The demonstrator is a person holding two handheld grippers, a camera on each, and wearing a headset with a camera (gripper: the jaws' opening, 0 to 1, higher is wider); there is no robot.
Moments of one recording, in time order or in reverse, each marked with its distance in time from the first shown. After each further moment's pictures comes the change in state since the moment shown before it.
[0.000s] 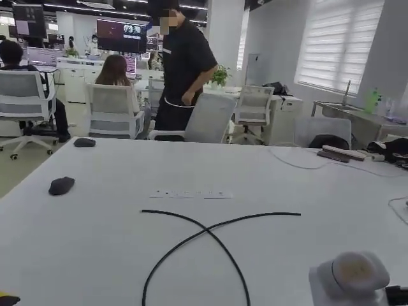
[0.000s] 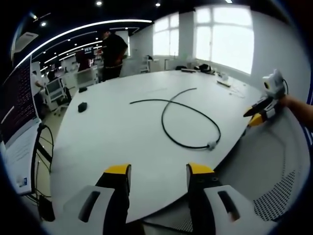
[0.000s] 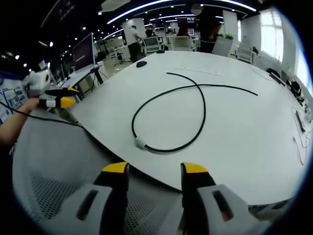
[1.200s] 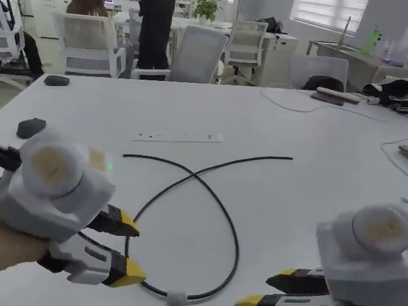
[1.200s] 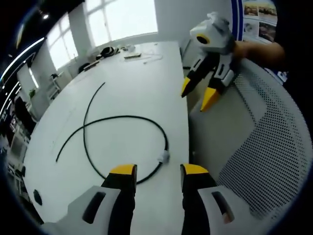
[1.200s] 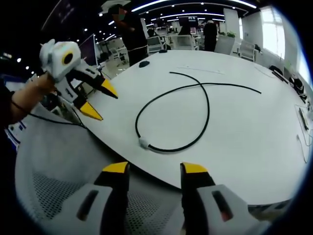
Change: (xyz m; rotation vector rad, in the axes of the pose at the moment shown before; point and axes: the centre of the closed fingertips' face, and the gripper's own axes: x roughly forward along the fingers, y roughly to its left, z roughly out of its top) left arm 0.099 -0.140 0.037 0.677 0.201 -0.600; right arm 0.002 0.004 0.000 0.016 -0.003 0.038
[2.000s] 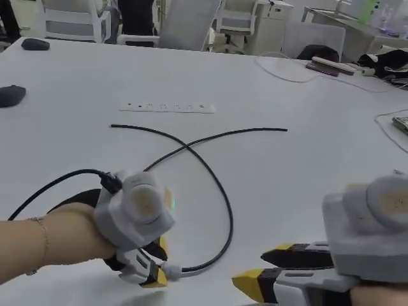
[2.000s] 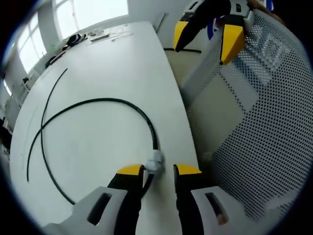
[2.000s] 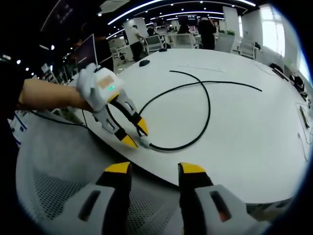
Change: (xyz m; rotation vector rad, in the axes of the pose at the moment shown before) left arm 0.102 -0.016 -0.029 0.097 0.099 -0.206; right arm 0.000 0.001 -0.002 0.012 0.010 0.009
